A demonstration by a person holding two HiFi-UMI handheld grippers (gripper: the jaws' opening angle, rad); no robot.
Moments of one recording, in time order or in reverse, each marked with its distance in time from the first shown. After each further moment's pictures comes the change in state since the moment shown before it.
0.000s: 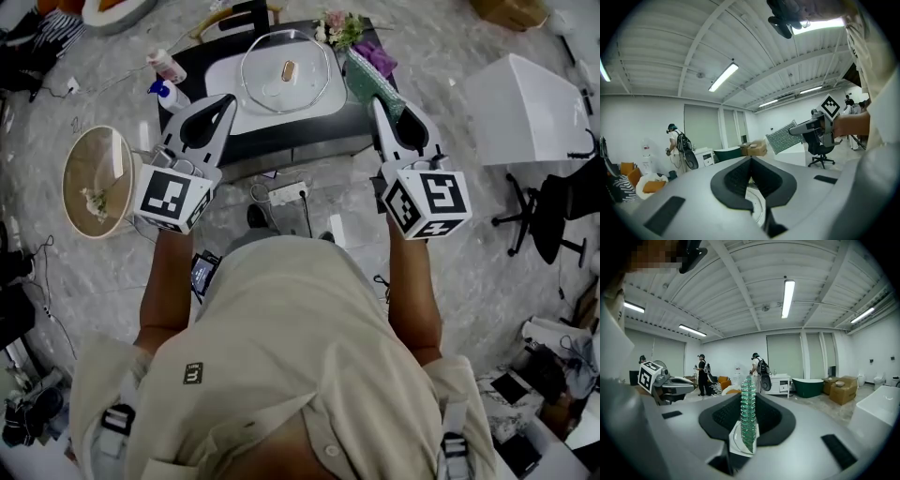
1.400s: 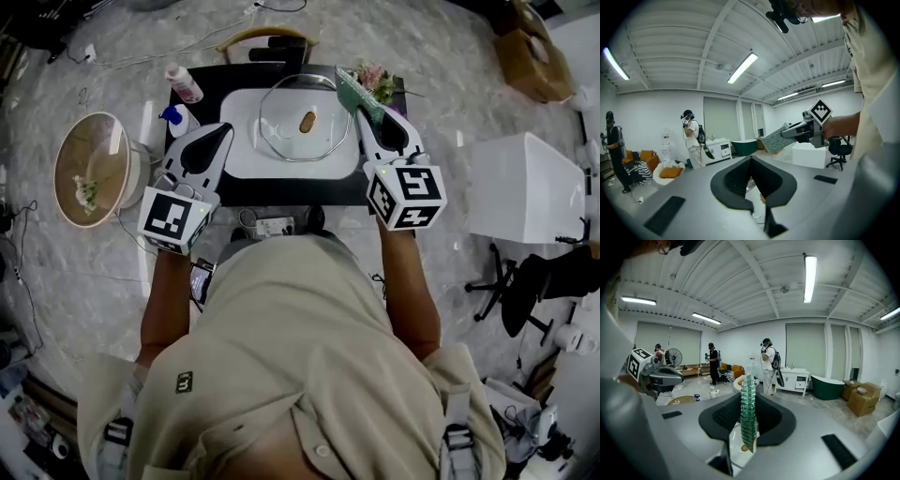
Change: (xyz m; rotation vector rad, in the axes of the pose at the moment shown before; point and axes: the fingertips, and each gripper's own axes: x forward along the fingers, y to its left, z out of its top) left arm 0.039 0.112 -0.055 -0.102 0.091 0.216; right arm 0.209 -0.008 -0.011 -0.132 0.141 0.210
